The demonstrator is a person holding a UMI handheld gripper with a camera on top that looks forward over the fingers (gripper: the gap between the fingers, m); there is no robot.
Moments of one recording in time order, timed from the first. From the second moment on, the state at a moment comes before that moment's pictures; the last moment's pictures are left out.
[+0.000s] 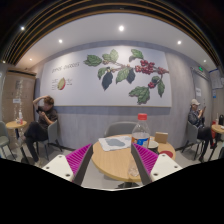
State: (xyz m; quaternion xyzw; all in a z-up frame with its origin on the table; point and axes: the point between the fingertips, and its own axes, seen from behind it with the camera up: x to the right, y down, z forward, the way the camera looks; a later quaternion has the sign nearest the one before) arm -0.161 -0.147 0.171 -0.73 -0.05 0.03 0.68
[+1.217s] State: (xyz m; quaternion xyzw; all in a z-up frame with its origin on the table) arm -0.104 0.038 0.167 -0.55 0.36 0.49 0.57
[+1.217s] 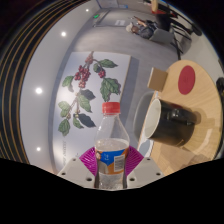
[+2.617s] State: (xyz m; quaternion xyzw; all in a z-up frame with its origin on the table) arm 0.147 0.120 0.156 -0.70 -0.01 -0.01 0.71
